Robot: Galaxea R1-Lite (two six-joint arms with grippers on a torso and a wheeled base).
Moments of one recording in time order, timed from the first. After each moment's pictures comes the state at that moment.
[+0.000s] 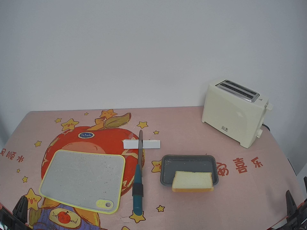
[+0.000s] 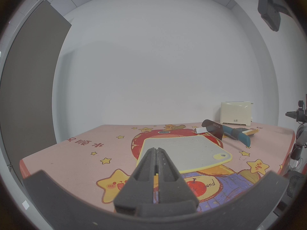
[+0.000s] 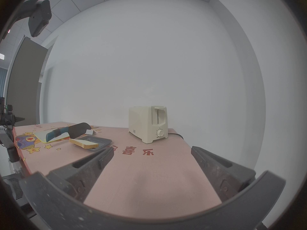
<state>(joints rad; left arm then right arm) -0.01 0.02 -0.02 0.00 -0.01 0.02 0.00 0.02 -0.02 0.00 0.03 -0.01</state>
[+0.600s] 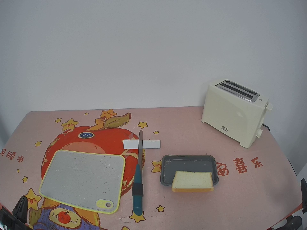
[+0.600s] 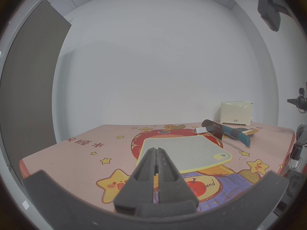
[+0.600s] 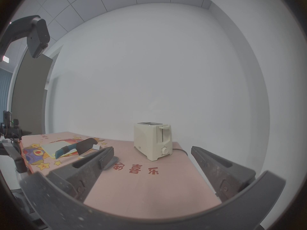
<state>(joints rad) -0.01 0.02 -0.02 0.00 -0.01 0.02 0.09 0.12 -0.21 0.04 0.03 0.03</state>
